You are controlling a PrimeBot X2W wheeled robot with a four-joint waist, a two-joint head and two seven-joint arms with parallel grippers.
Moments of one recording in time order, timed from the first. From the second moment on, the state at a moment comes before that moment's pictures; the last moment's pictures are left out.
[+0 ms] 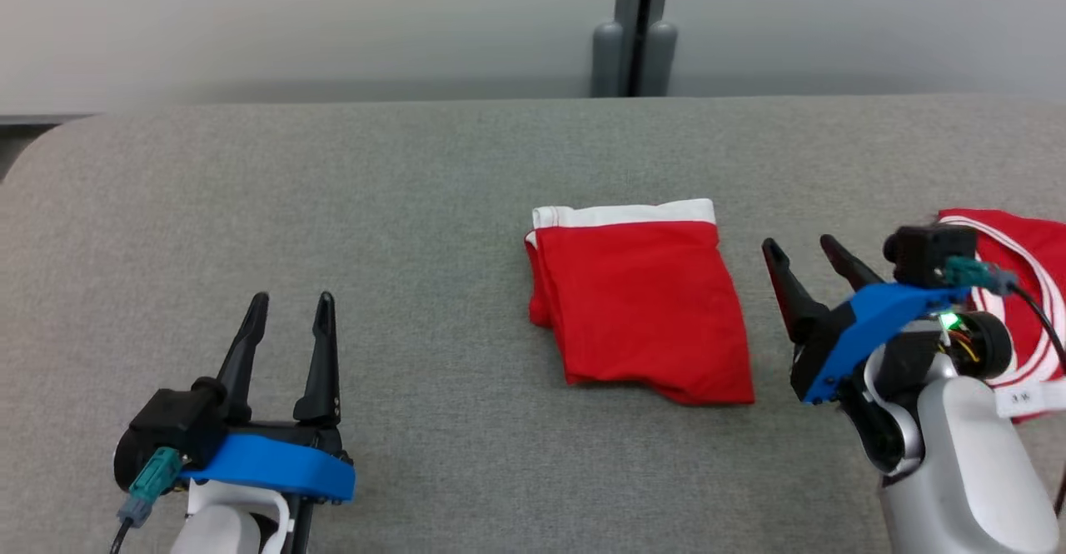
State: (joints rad) left arm -0.13 0.18 -0.17 0.24 -0.38 -0.09 -0.25; right arm -0.36 -0.05 -0.02 0.27 0.23 0.13 0.23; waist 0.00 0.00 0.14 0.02
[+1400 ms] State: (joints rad) left arm -0.32 0.26 -0.23 0.18 -0.33 -0.12 -0.19; right arm -0.93 -0.78 0.68 0.35 0.41 0.13 0.67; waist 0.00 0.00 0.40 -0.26
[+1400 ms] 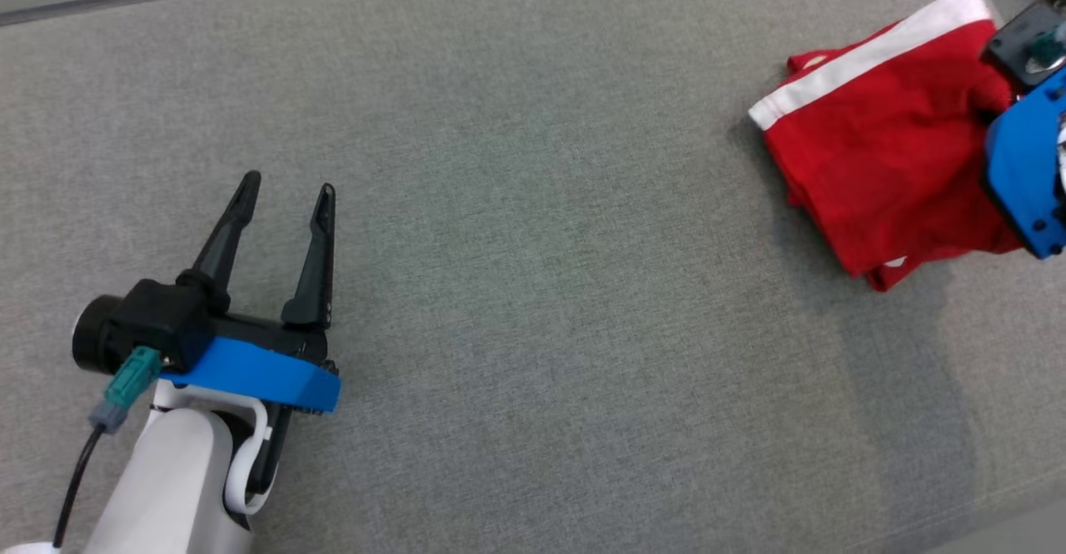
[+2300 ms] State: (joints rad) left arm -0.29 0.27 -0.26 0.20 -0.36 -0.10 -0.21; right arm -0.84 -0.49 0.35 0.81 0.35 0.13 0.05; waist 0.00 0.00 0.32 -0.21
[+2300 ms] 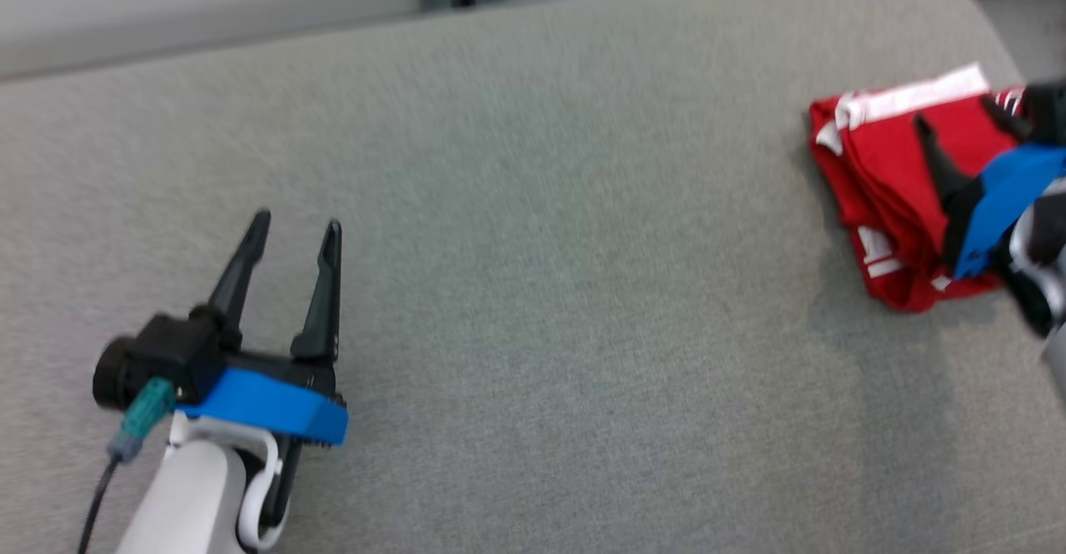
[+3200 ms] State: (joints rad) left arm 0.01 0.16 -0.10 0.26 -0.44 -0.05 -0.26; right arm -0.05 -0.08 -0.01 0.15 0.14 0.13 -0.08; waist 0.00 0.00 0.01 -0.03
